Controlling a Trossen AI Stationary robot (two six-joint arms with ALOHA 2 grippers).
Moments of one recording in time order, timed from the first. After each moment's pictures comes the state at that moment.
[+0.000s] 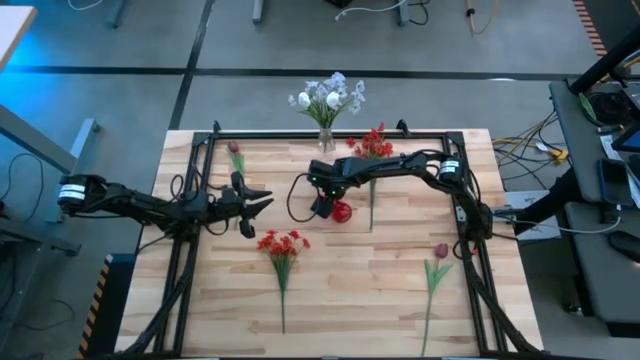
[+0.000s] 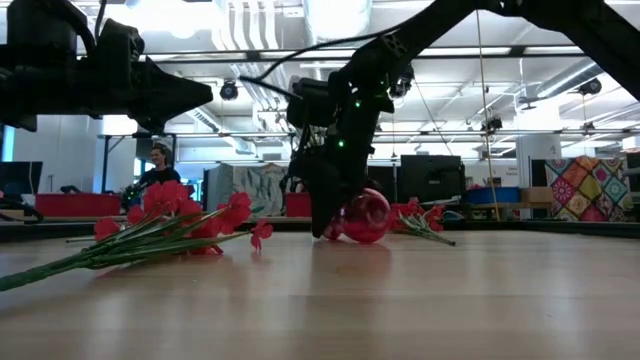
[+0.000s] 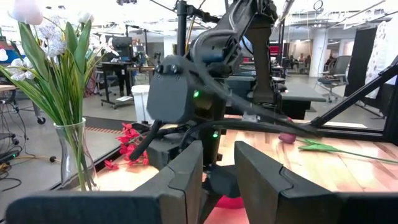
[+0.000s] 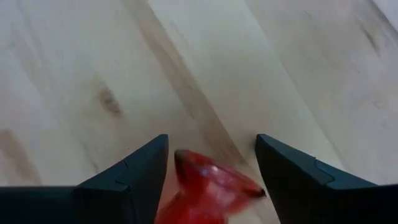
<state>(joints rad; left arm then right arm) 0.02 0.95 0.01 1.05 -0.25 0.02 -0.25 2.19 1.60 -0.65 0.00 0.30</state>
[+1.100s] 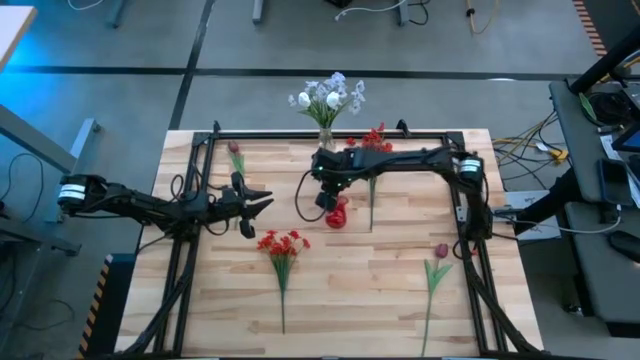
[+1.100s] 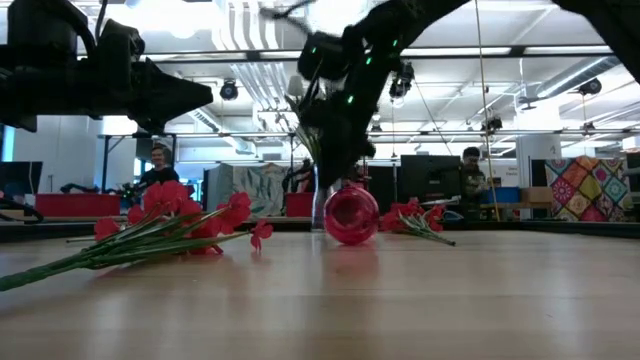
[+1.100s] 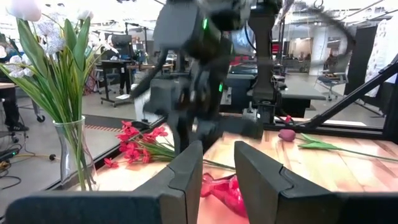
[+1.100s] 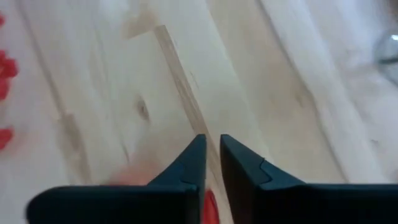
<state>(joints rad) 0.02 0.95 0.01 1.05 -0.25 0.01 -0.26 2.03 1.60 -0.68 0.02 0.11</state>
